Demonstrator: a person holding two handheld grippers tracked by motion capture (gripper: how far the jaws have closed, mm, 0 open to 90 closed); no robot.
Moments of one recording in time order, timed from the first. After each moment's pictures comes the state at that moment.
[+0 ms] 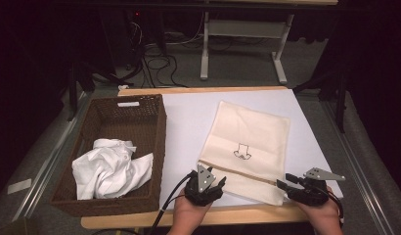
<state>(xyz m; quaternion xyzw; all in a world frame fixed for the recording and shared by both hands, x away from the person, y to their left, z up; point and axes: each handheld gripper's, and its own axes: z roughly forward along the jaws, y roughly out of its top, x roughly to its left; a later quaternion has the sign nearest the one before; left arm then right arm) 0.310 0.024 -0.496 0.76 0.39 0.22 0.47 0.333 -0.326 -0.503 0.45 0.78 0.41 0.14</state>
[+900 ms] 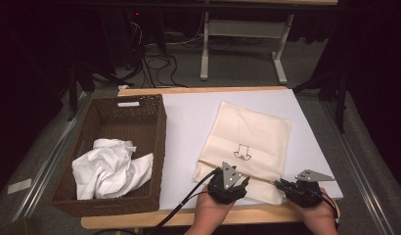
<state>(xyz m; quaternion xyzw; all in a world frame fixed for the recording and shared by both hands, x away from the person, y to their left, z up) 0.317 -0.038 -0.483 0.77 0.36 0.19 0.49 0.331 -0.312 -0.509 0.44 0.80 0.37 0.15</state>
